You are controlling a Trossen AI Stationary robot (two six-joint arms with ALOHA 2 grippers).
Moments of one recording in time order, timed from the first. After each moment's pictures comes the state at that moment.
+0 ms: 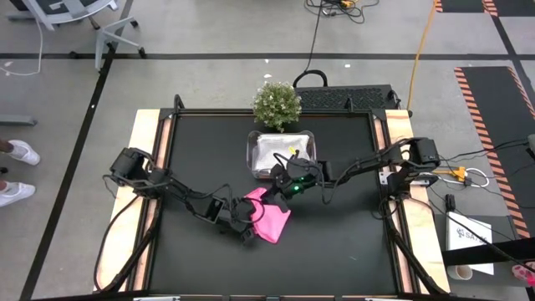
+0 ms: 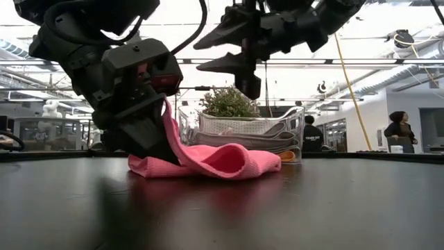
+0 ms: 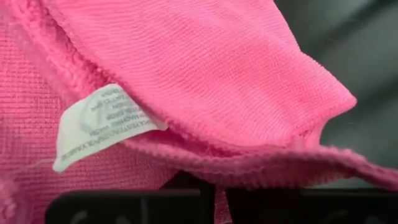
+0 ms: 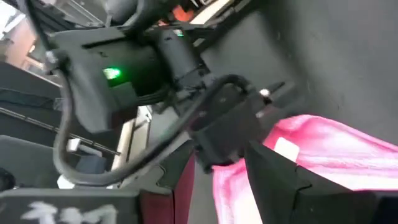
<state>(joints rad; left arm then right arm) -0.37 1.80 0.81 0.13 -0.19 -0.87 0.04 1.70 0.96 0.34 -0.29 0.72</state>
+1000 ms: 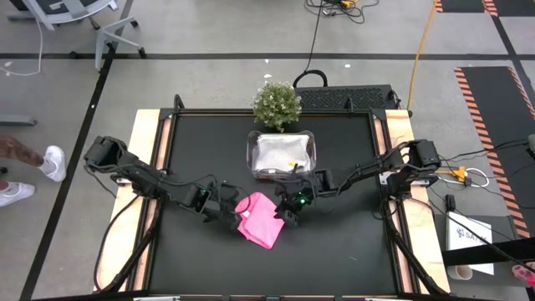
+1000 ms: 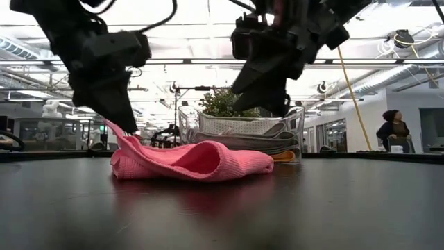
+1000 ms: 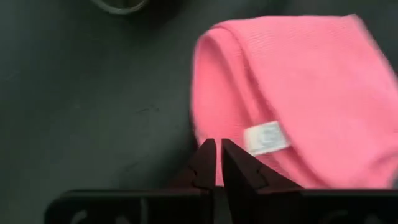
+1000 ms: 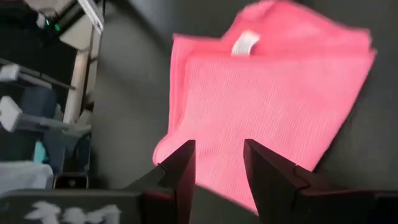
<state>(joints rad) -0.38 1.50 0.81 -0.40 -0.38 -0.94 0.11 1.71 0.96 0.04 -0.27 0.58</state>
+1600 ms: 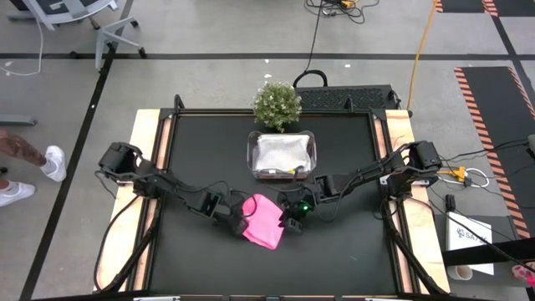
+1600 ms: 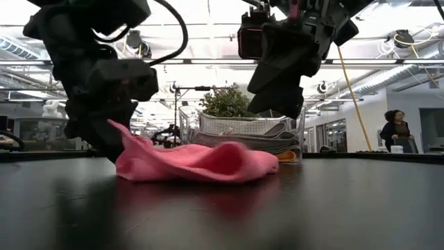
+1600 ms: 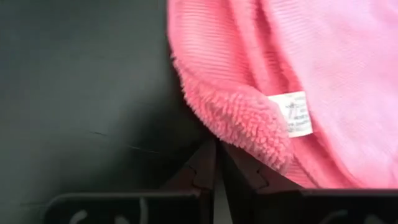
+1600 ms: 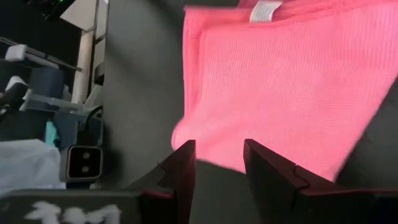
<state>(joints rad) -0.36 1.68 0.81 -0.27 -0.17 -1.07 0.18 1.71 0.96 -0.02 -0.29 0.62</state>
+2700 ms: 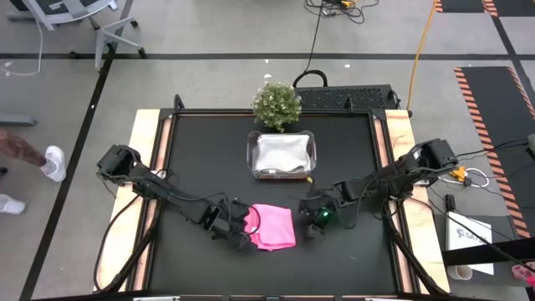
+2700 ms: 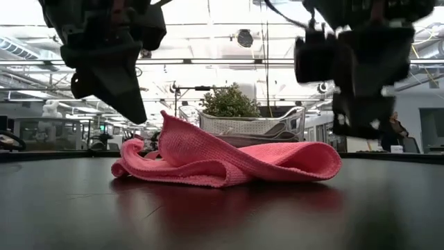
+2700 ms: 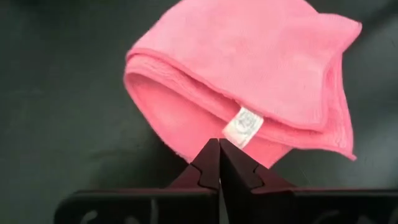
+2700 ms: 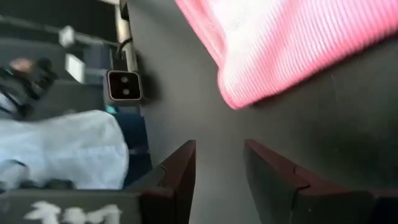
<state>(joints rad) -0.48 1.68 1.03 -0.43 -0.30 -1.02 0.26 1.57 0.69 0.10 -0.49 0.87</state>
